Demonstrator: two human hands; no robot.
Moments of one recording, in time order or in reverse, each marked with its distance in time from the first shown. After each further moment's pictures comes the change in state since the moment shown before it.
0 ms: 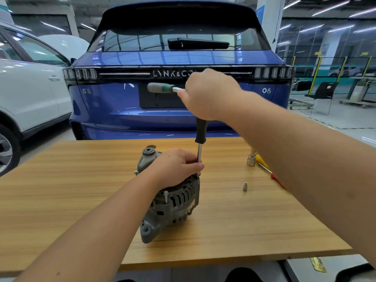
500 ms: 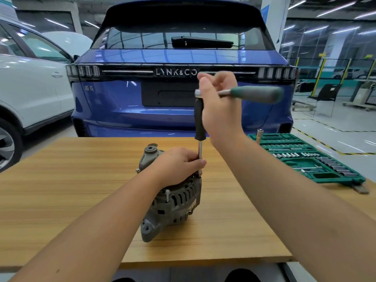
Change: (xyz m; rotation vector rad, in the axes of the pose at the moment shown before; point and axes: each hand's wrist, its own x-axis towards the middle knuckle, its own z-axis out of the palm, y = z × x) left_hand -0.001 0.005 -0.001 0.037 0.003 -0.021; right_hand -0.029 -0.011 0.058 1.355 0.624 0.201
